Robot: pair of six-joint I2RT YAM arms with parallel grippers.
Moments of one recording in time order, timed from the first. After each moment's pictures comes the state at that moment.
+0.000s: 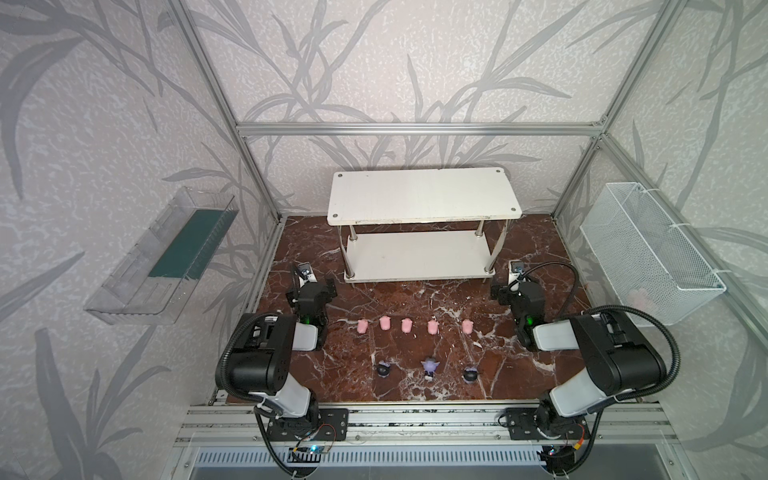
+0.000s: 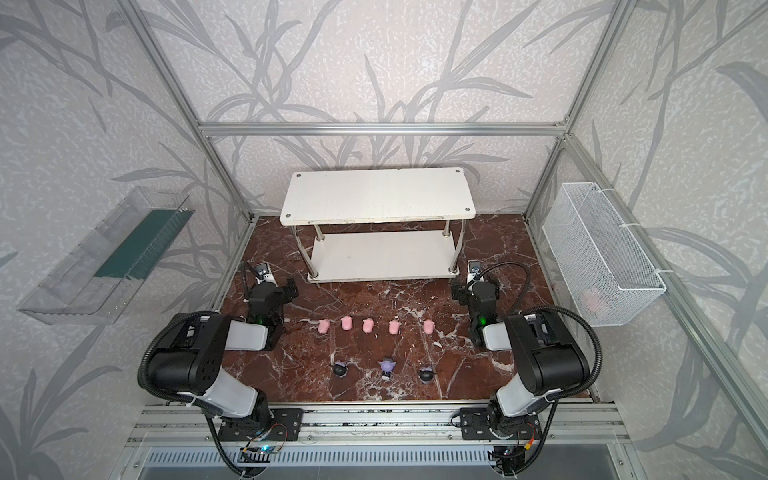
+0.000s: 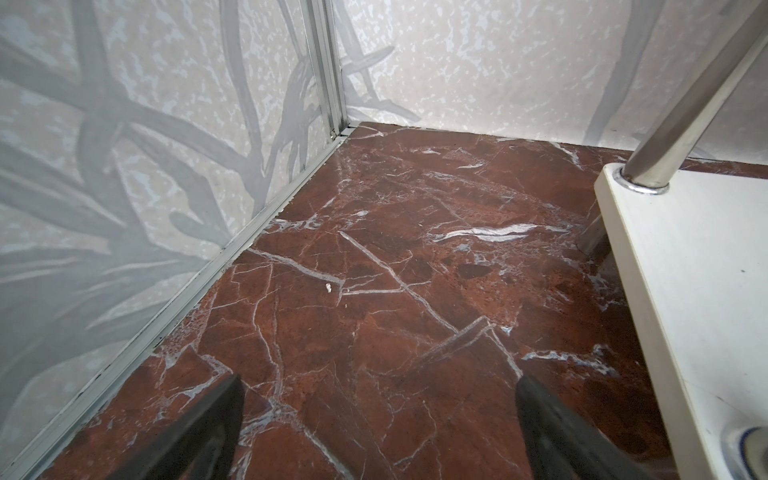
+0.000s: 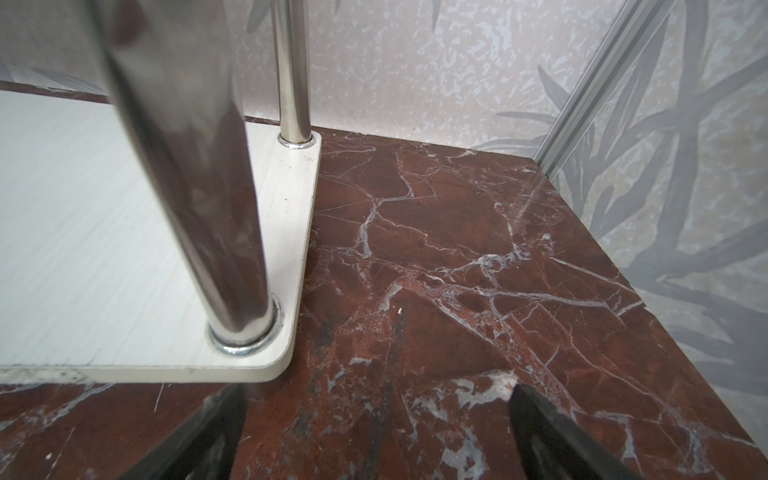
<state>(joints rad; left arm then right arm) -0.02 1.58 0.35 0.90 -0.41 -0.08 0.16 1.59 0.36 0.92 0.23 -0.08</state>
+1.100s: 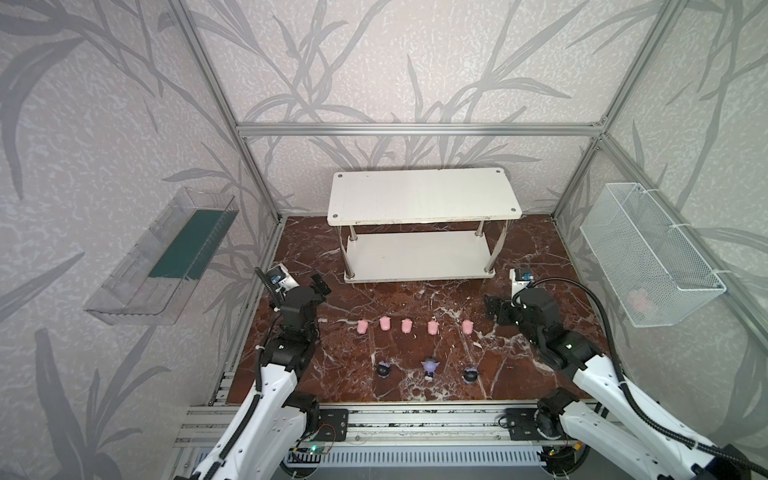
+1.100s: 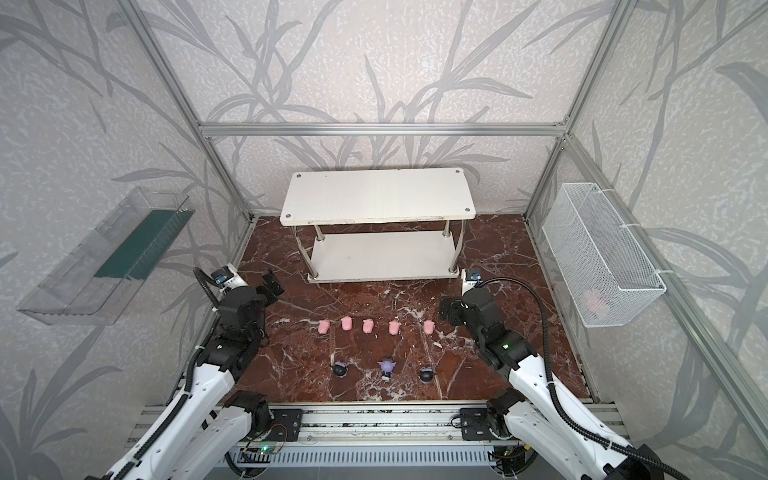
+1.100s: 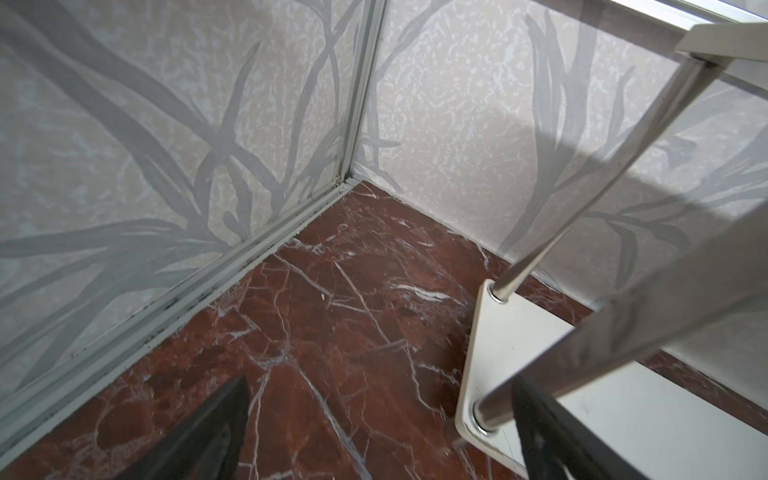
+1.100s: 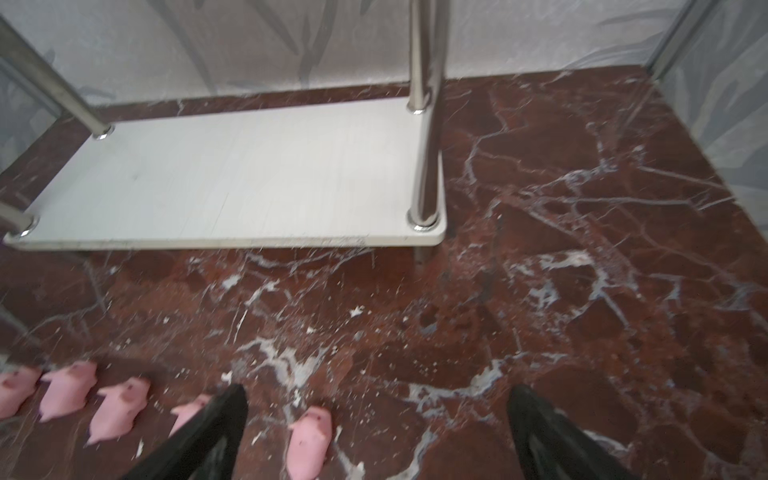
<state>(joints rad) -0.21 0.71 0.48 -0.07 -0.57 -0.50 0.52 0.80 0.56 -0.35 0.26 0.34</state>
